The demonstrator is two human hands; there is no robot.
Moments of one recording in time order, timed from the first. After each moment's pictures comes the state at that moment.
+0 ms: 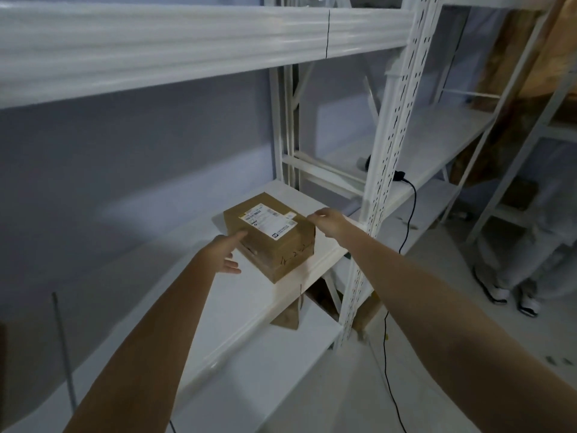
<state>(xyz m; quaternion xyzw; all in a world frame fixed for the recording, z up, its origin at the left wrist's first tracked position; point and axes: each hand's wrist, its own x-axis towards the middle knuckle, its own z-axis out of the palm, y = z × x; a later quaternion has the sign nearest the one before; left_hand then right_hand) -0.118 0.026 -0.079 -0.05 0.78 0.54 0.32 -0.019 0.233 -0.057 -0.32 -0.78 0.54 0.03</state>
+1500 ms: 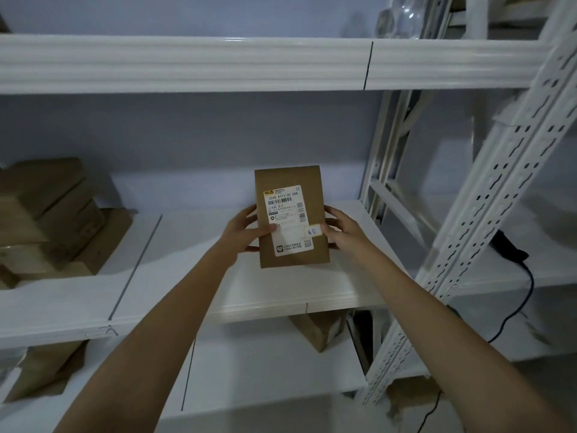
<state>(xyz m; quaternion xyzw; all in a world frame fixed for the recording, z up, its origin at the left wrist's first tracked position) -0.032 0.048 -0.036 -0.07 0.74 0.67 0.04 -0.048 0.272 -0.044 0.05 -0.76 0.64 -0.07</state>
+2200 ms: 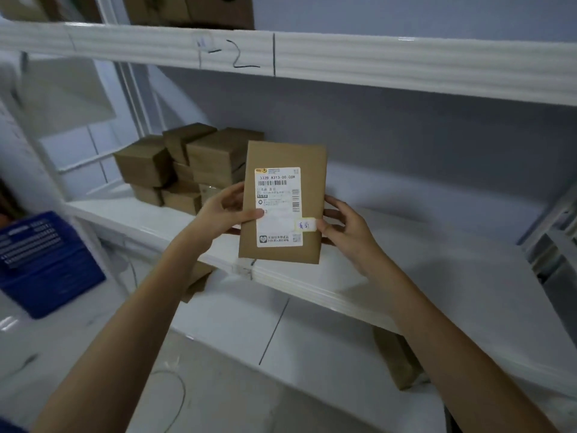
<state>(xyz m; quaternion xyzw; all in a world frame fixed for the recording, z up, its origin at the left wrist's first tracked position) 0.146 -0.174 0.003 -0.19 0.74 0.62 -0.16 0.034 0.040 -0.014 0.28 -0.71 0.63 -0.17</state>
